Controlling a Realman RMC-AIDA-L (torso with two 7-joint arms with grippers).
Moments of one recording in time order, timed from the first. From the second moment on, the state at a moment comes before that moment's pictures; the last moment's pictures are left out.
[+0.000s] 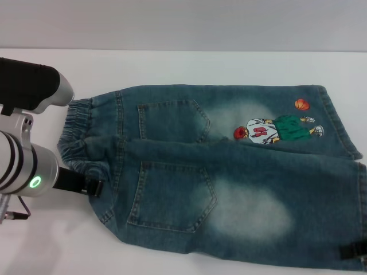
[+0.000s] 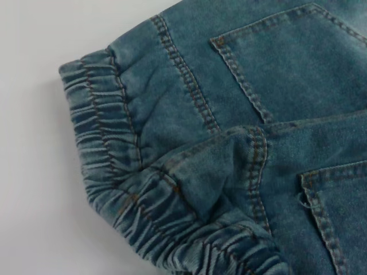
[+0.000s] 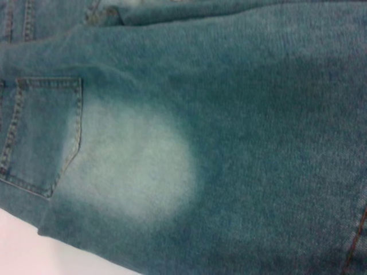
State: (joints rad) left arm -0.21 -2.06 -1.40 -1.74 2.78 -1.40 -0.04; right arm 0.17 2.06 2.17 1.32 -2.36 1.79 -0.51
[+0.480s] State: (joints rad) left arm -0.21 -2.06 -1.40 -1.74 2.78 -1.40 -0.03; right arm 0.17 2.07 2.17 1.31 -2.37 1.78 -0.51
